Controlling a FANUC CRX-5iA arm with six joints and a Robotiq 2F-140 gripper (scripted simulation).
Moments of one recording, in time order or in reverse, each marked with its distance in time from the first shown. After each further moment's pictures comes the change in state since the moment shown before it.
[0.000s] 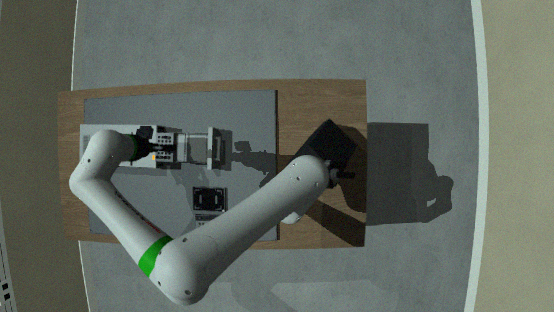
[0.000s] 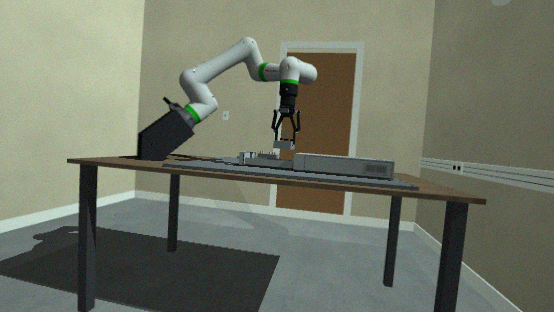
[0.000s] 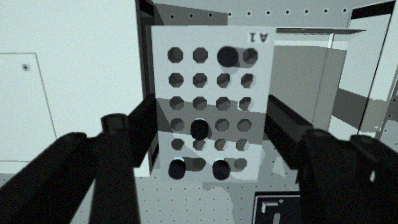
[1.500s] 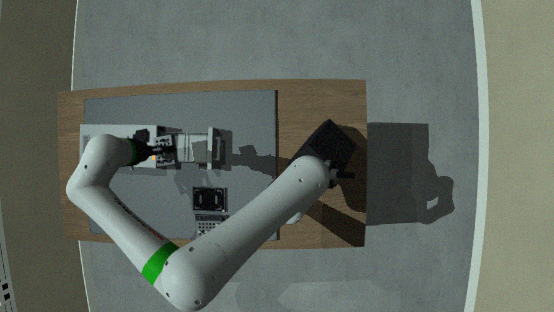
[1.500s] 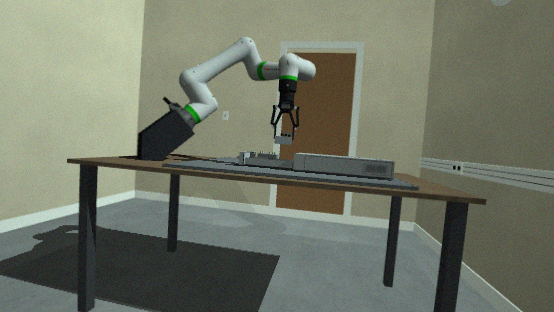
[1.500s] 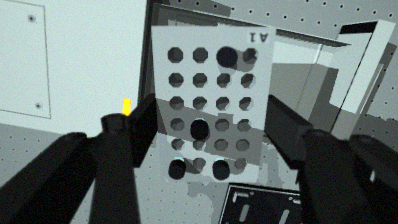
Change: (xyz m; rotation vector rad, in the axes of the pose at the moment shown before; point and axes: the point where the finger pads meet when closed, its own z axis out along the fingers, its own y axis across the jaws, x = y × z) arm -0.015 0.010 -0.023 -0.003 0.000 -0.174
